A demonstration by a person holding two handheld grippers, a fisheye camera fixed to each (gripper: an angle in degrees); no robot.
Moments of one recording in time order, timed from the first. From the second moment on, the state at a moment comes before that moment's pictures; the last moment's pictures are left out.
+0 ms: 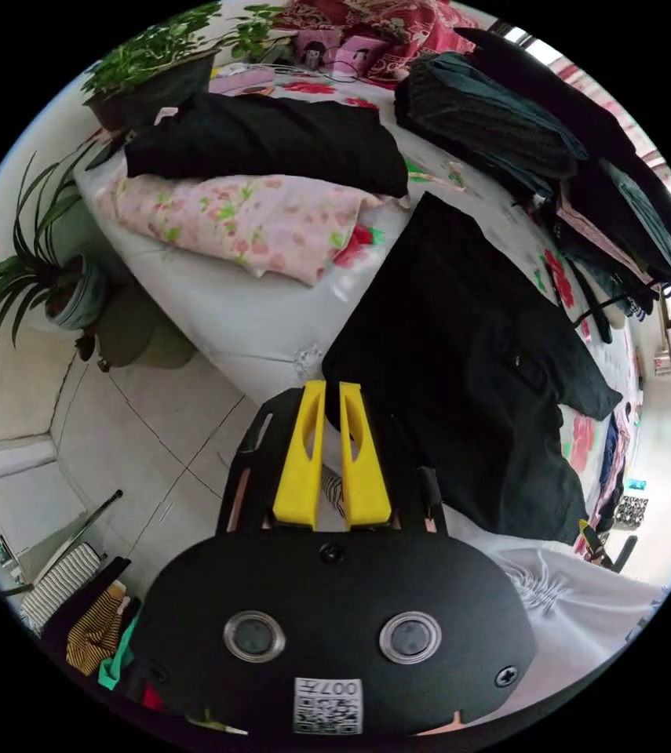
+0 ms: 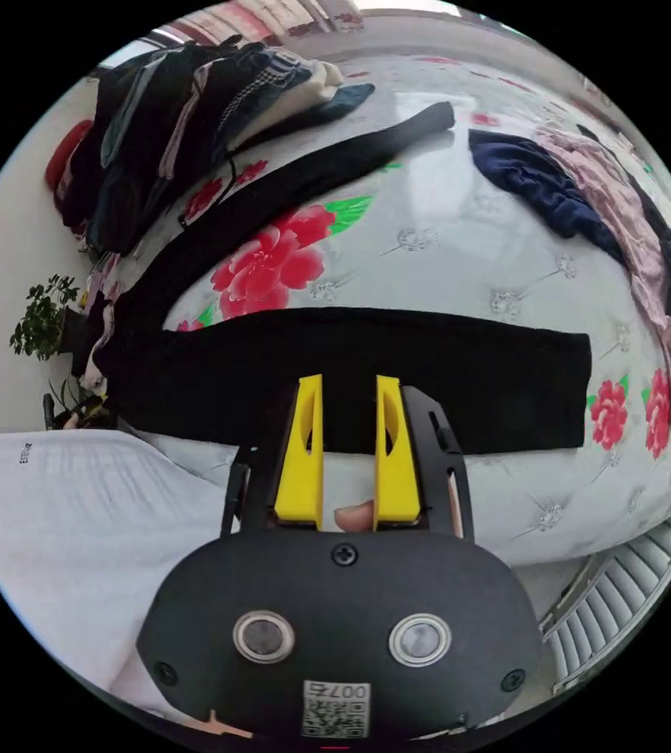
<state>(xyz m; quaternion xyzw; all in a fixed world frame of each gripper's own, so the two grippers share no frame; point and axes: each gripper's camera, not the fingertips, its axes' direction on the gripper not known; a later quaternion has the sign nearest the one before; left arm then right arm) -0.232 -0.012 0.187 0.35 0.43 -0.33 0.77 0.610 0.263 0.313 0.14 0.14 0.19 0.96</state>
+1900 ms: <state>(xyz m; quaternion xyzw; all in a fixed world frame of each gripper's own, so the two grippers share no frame) -0.247 0.125 0.044 0.63 0.38 -0.14 0.66 0.511 0.136 0.157 0.32 0.24 -0.01 0.91</state>
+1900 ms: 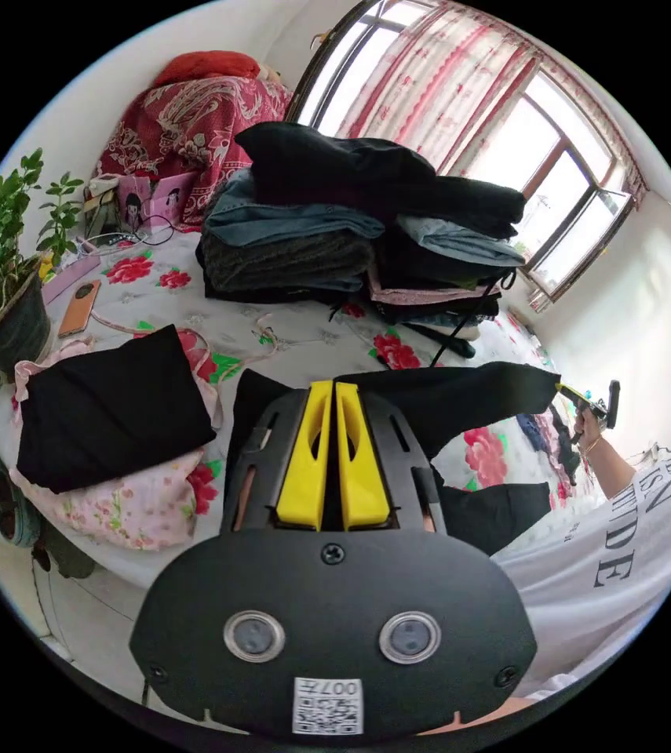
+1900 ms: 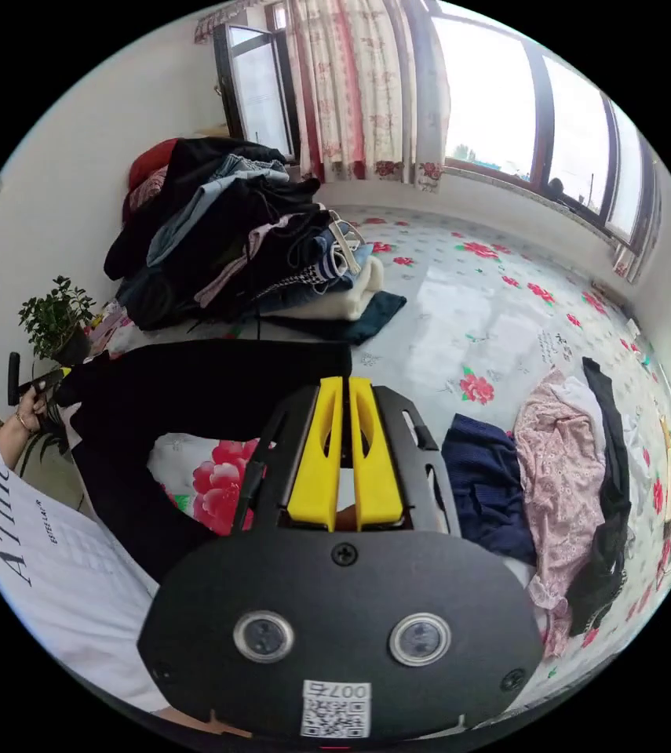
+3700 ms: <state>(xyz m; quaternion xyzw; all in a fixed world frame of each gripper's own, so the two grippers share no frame) -0.129 0.161 0.150 0.44 0.39 -0.12 0.80 0.738 0.428 0.055 0.33 0.03 0.44 0.83</state>
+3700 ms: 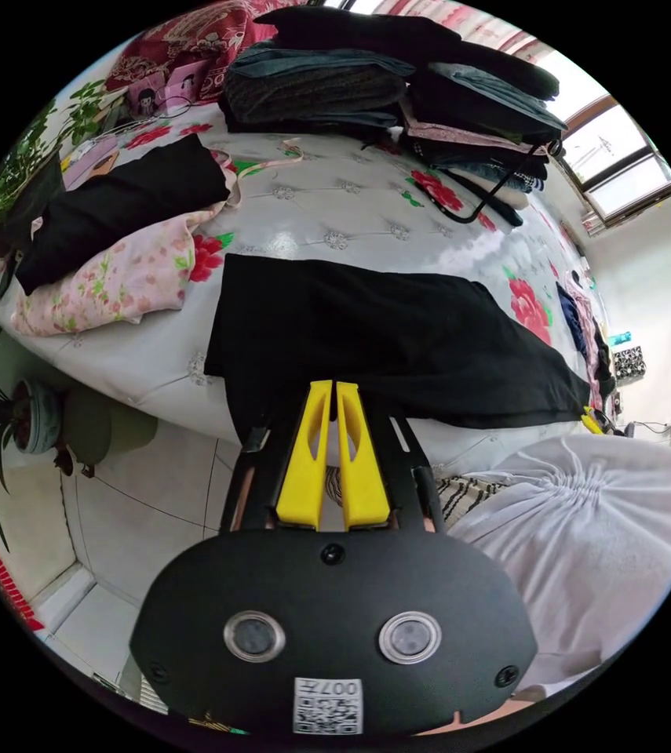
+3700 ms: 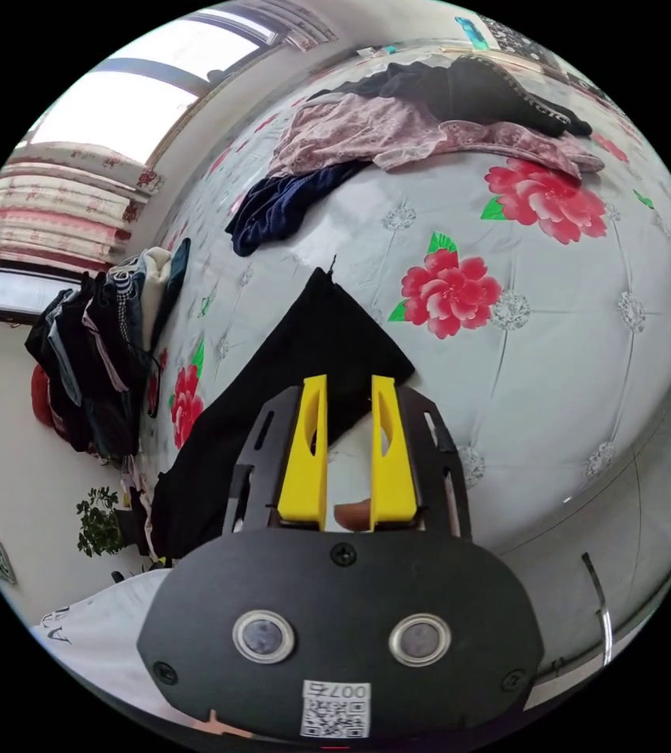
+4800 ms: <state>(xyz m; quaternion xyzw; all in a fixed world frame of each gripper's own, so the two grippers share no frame) -0.275 0.232 0.267 0.43 0.63 -0.34 0.56 0.749 0.437 0.123 0.45 -0.06 0.38 0.81</state>
